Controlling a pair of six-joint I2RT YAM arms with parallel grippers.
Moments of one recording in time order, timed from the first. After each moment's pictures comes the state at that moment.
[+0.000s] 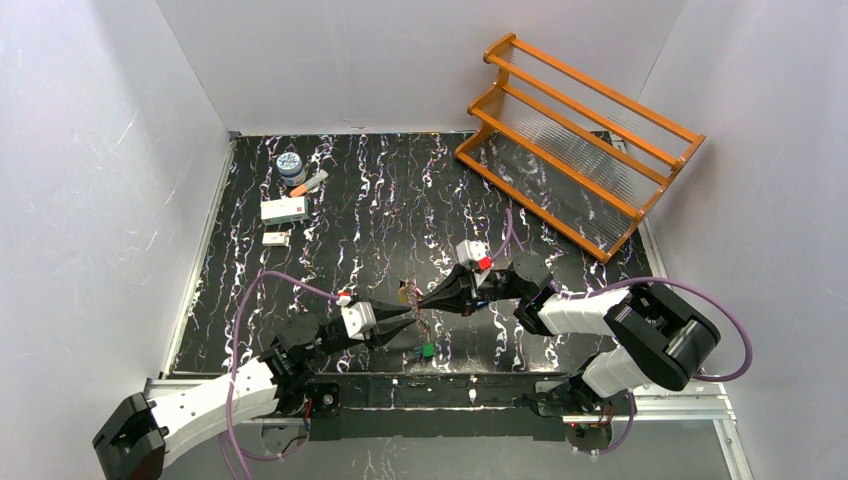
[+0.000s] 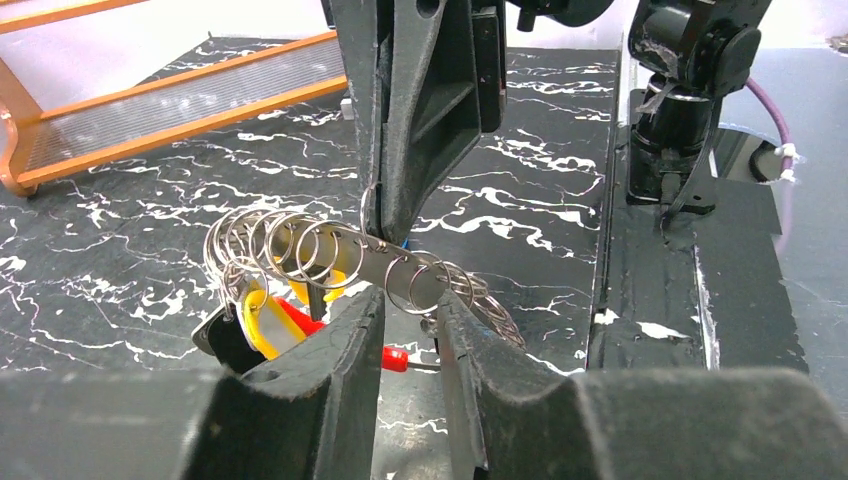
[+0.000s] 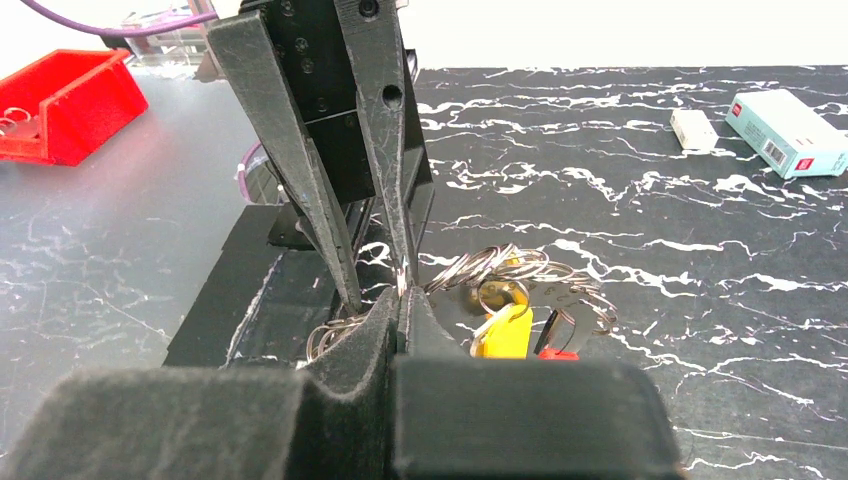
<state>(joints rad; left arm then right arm) -0.91 0.57 0.02 0.63 0.33 0.08 0.80 1.43 0.40 1.19 -0.94 0.19</state>
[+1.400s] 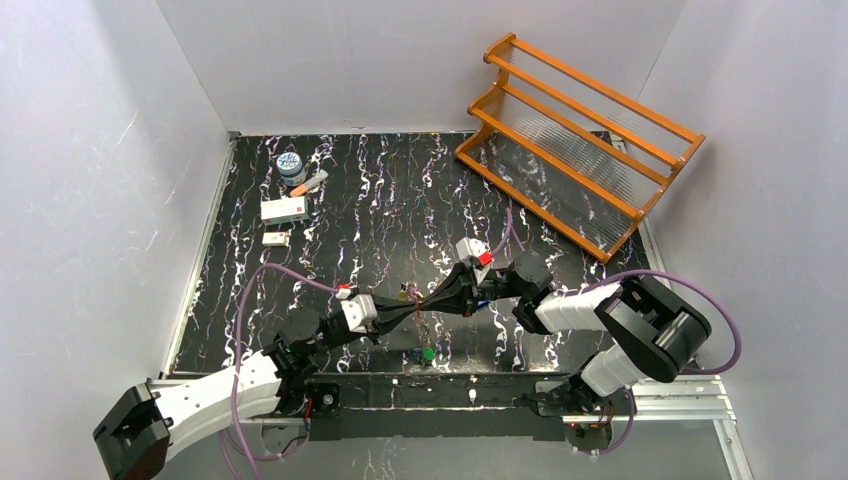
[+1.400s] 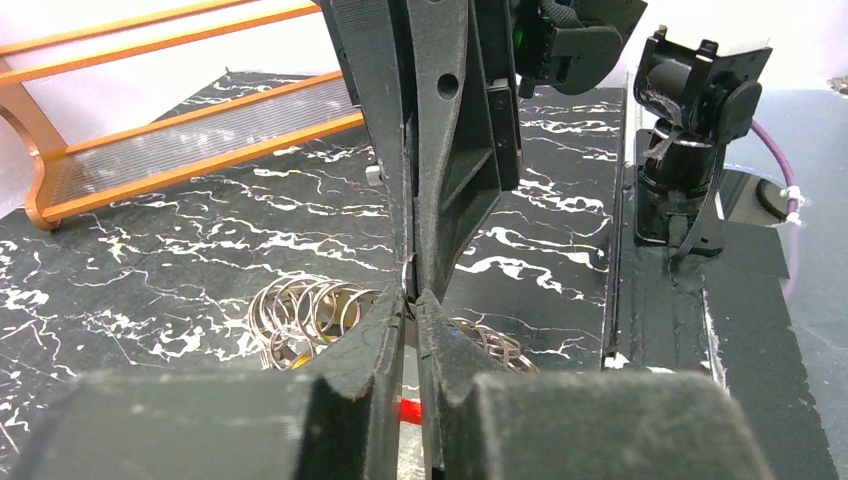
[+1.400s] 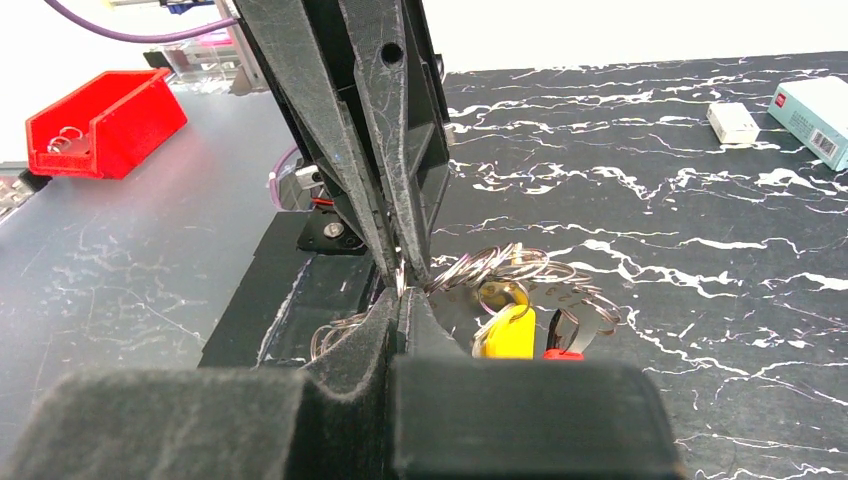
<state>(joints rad) -0.91 0.65 0.07 0.72 0.32 0.07 0.79 1.48 0.40 1.30 -0.99 0.31</state>
